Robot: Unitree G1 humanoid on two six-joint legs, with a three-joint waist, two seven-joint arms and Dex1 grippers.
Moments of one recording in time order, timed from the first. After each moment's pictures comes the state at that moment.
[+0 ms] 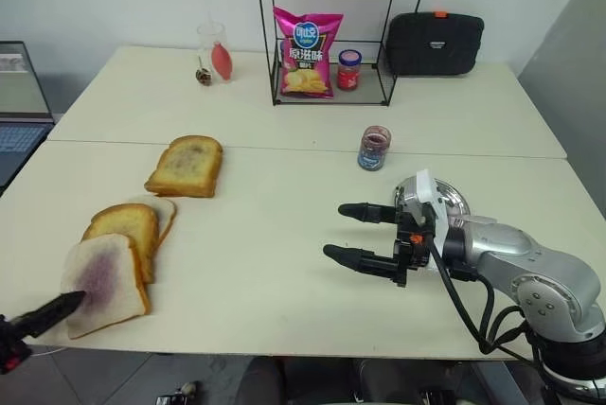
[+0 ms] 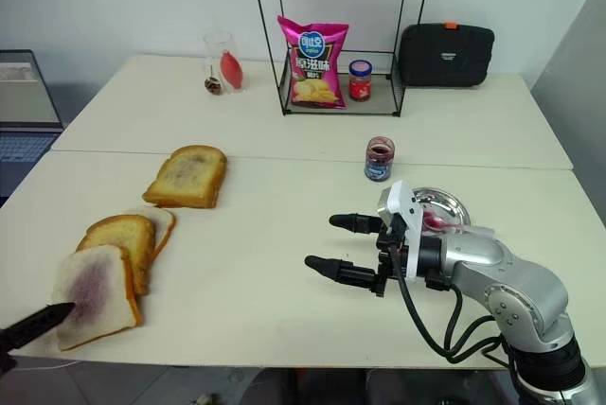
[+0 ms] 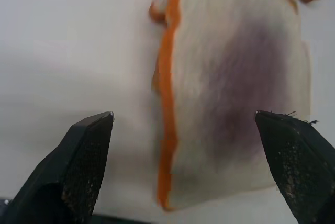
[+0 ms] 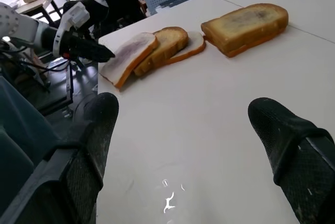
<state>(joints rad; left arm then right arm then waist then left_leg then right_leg) 0.38 0.78 0.95 0.00 -0.74 1.07 -0.82 -0.31 -0.55 0.05 -0.62 0.84 0.91 0.71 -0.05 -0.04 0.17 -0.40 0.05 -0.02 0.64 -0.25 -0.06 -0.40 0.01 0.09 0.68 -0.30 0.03</state>
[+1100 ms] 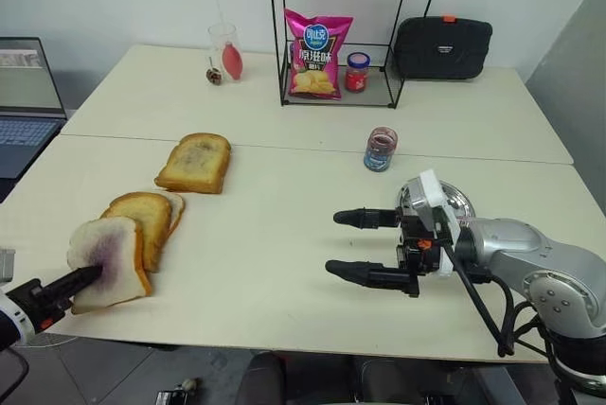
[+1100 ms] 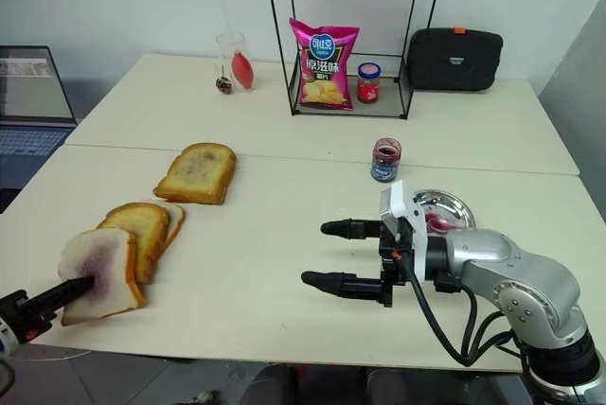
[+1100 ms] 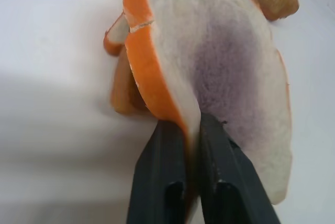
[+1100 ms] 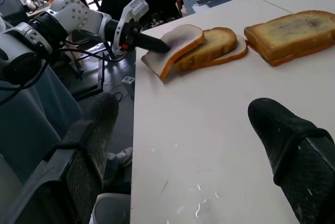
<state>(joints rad) 0.13 0.85 0.85 0.15 -0.78 1.05 -0.84 -0.33 -0.64 0.05 -0.64 0.93 0.90 0.78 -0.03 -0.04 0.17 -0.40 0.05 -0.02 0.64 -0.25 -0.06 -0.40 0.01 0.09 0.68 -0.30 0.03</state>
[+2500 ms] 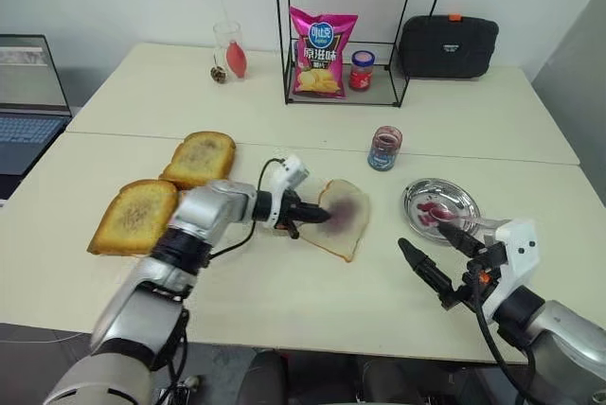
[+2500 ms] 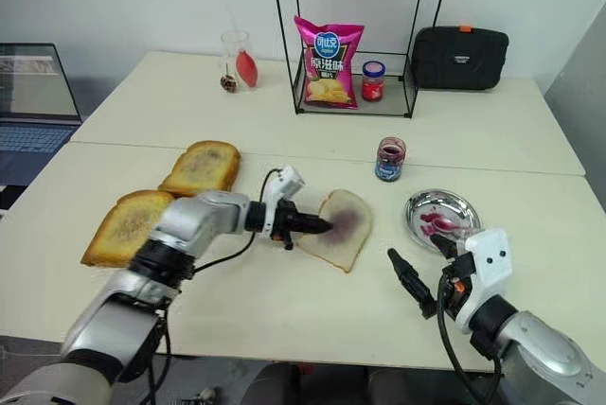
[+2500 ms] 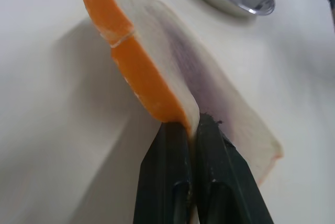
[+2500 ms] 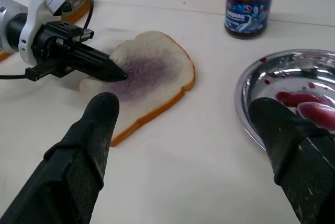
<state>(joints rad) -0.83 0.42 -0.39 0.54 -0.38 0.61 -1.06 0.39 -0.72 -0.20 -0.96 0.97 0.63 -0.05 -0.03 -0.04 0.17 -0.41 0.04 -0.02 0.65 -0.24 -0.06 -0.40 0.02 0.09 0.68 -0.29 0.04</state>
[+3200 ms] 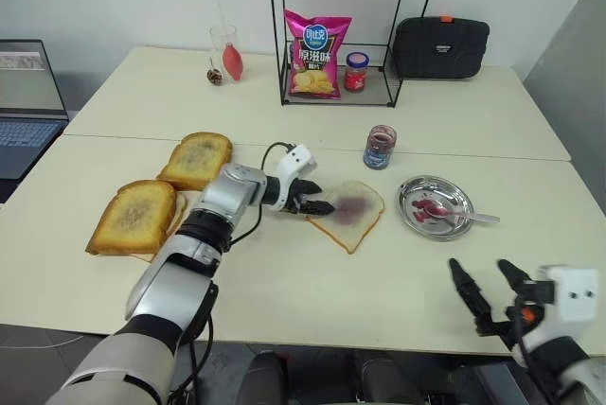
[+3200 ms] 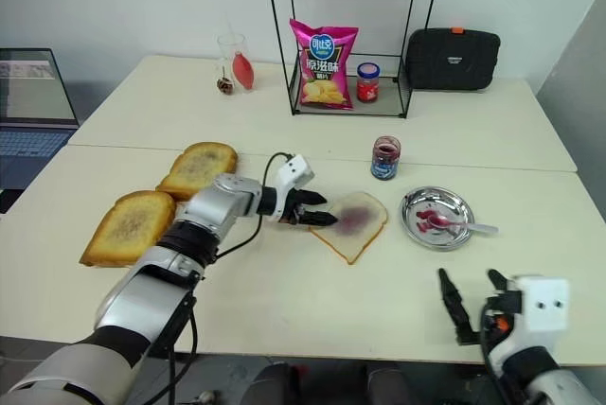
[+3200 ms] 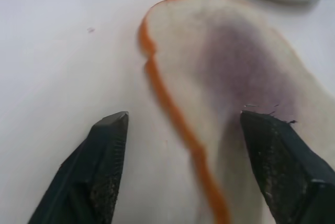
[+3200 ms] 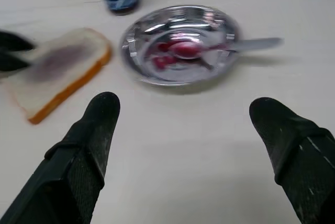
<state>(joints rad) -0.93 0.43 -0.31 0.73 -0.15 0.40 -1.09 0.87 -0.71 -0.20 -0.97 0.96 0.18 -0.35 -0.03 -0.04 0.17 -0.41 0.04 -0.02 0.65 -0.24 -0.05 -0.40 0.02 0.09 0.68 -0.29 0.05</state>
